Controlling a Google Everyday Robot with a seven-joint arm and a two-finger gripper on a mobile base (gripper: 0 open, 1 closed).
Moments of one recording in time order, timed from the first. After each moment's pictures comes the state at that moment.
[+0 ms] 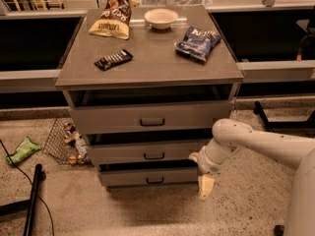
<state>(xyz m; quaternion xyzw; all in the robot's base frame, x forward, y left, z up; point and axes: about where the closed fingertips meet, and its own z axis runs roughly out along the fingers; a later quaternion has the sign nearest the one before) 0.508 -0.147 0.462 -0.69 0.69 0.19 0.10</state>
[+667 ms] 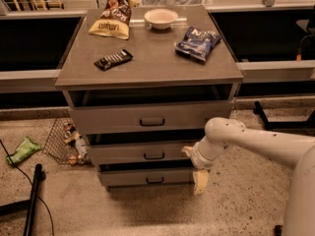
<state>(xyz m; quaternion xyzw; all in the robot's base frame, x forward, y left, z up) 0.535 -0.127 0.464 -0.75 0.64 0.14 0.13</state>
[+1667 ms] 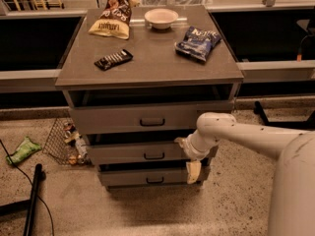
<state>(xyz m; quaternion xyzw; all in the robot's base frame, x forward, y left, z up) 0.582 -0.106 0.464 -0.77 0.61 0.10 0.16</state>
